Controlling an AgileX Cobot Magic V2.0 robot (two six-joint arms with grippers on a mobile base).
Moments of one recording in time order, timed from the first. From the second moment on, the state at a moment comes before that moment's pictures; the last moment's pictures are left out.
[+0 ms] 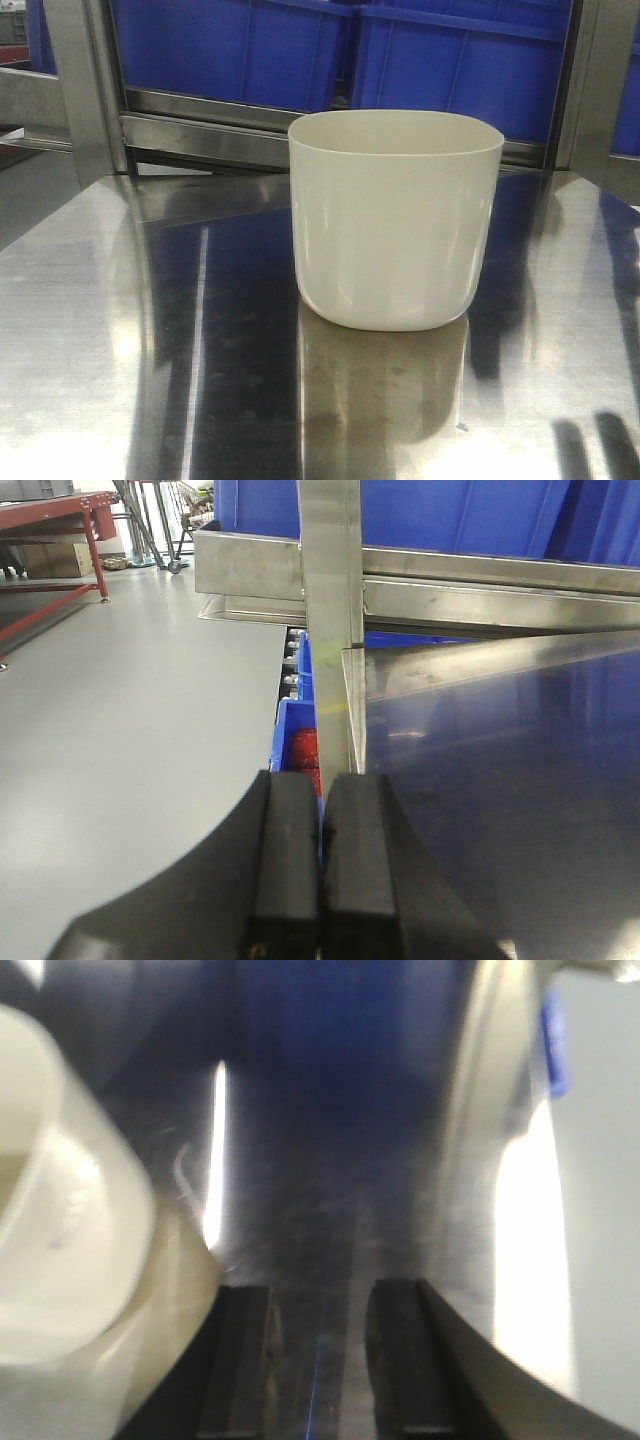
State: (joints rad) left arm -0.08 -0.01 0.01 0.00 0.16 0.04; right arm 0.33 1.01 -0.73 -0.23 0.53 0.42
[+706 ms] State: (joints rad) left arm -0.08 -0.01 0.01 0.00 0.16 0.04; right arm 0.55 1.49 -1.37 -0.21 1.10 0.68
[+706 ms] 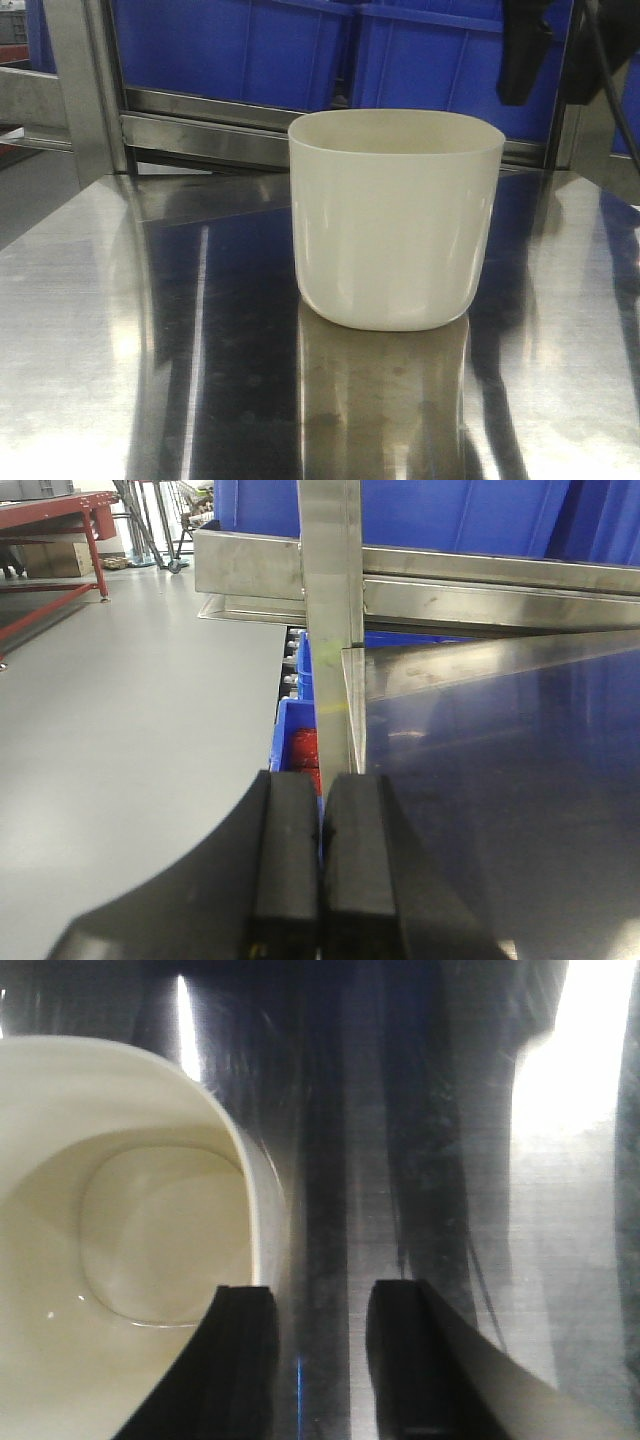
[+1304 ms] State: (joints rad) left arm -0.08 -0.01 0.01 0.00 0.16 0.04; right arm 0.56 1.63 -1.41 -0.18 1.10 0.73
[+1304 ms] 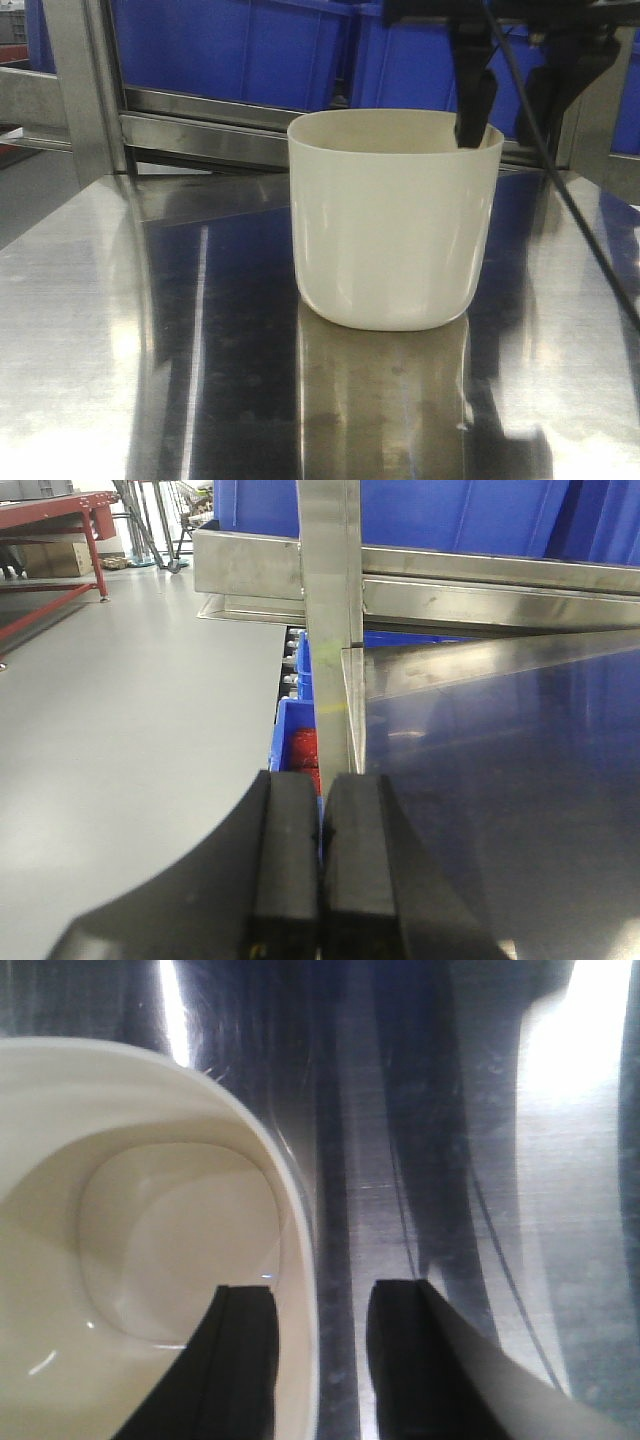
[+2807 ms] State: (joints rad) left arm -0.08 -0.01 0.01 0.00 0.16 0.04; right arm 0.24 1.37 -1.14 0.01 0.83 0.17
